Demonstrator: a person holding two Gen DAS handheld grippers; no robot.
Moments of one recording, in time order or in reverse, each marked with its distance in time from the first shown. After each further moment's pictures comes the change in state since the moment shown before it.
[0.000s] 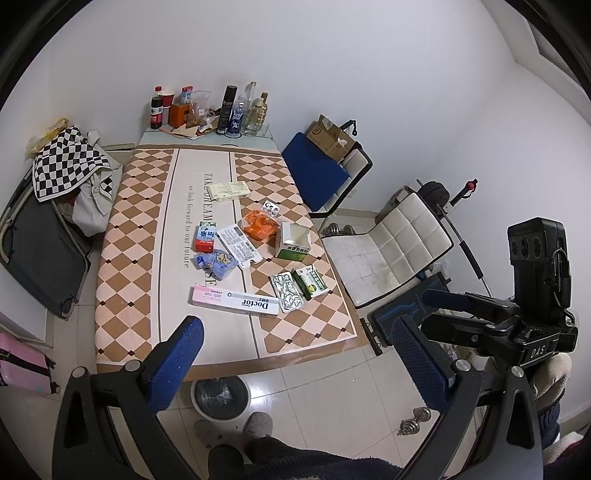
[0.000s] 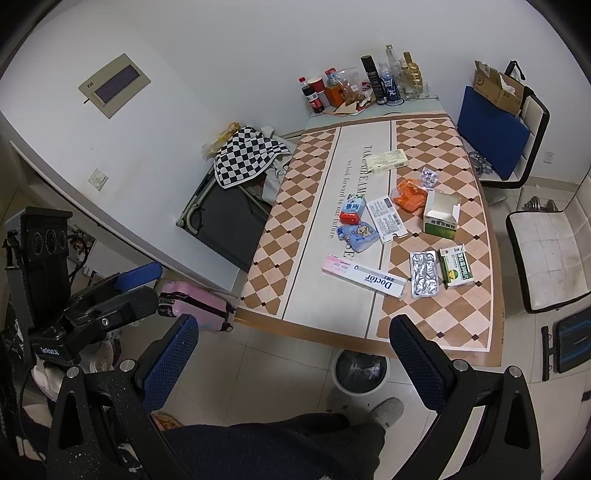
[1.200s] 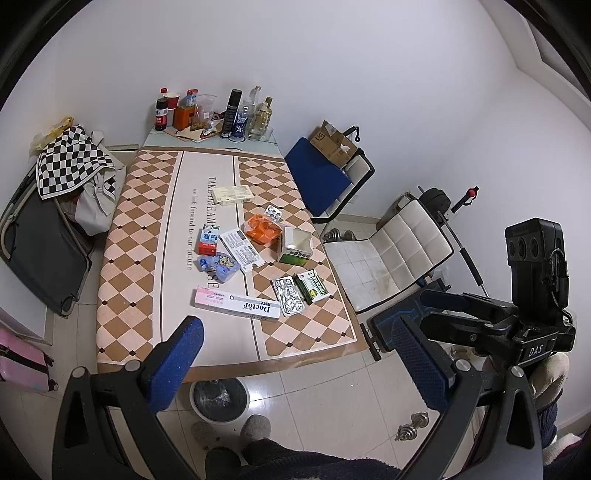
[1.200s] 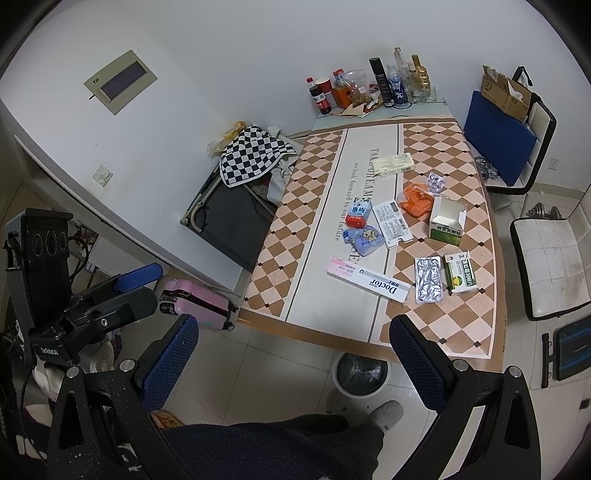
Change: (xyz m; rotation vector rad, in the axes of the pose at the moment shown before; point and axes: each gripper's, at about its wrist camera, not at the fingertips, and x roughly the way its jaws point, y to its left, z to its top) left arm -0.004 -0.001 0.000 -0.003 -0.009 -0.006; right arm -0.004 0.017 0.010 -0.002 -0.004 0.001
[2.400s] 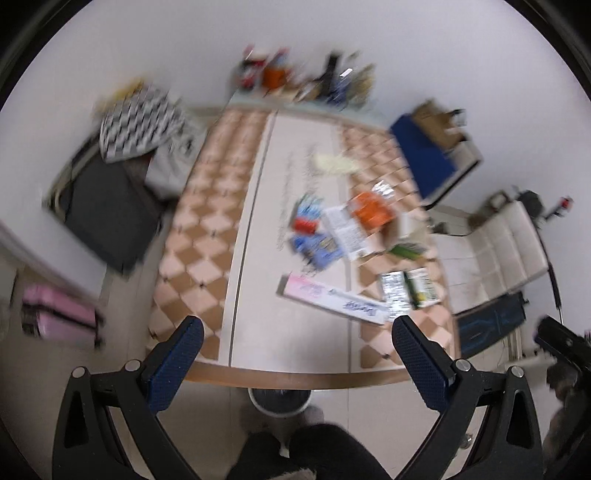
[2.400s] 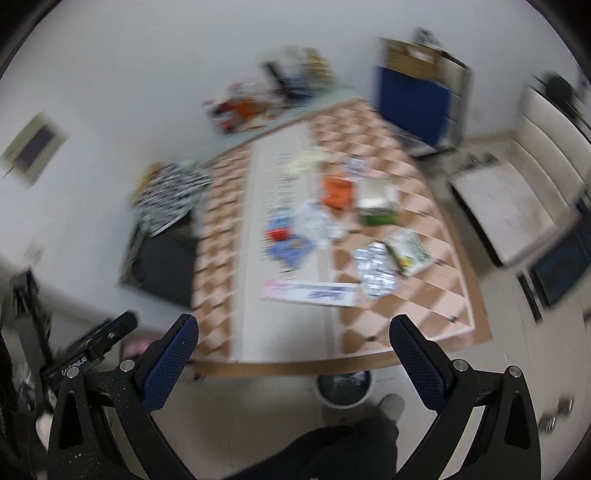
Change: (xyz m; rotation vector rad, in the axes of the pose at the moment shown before) left arm 0.124 0.092 0.002 -0.196 0.128 0.351; right arm 0.064 -0.063 0.000 0.339 -0.091 -0.251
